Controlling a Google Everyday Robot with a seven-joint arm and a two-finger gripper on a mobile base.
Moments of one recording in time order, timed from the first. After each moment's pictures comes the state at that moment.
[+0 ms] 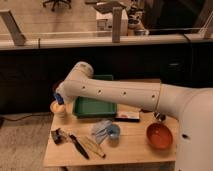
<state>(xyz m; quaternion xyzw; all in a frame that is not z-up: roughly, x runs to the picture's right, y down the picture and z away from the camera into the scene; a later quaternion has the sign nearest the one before) -0.209 0.032 0.731 -0.07 -0.29 -0.26 0.92</state>
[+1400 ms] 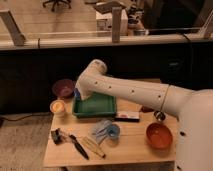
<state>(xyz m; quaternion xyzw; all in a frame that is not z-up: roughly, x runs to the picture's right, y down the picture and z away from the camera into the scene) -0.114 0.015 0.798 -0.11 -0.19 -0.19 0.96</state>
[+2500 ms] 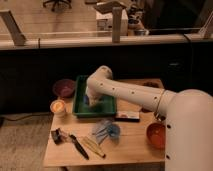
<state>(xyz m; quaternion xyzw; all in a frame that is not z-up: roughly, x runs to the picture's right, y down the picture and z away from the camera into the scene) -0.076 0.058 0.865 -0.19 -0.17 -0.14 0.96</state>
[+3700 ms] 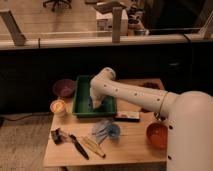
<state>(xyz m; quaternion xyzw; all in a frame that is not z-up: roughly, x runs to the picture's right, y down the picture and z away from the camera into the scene) -0.057 0.060 0.870 -0.19 -0.15 -0.09 0.97</state>
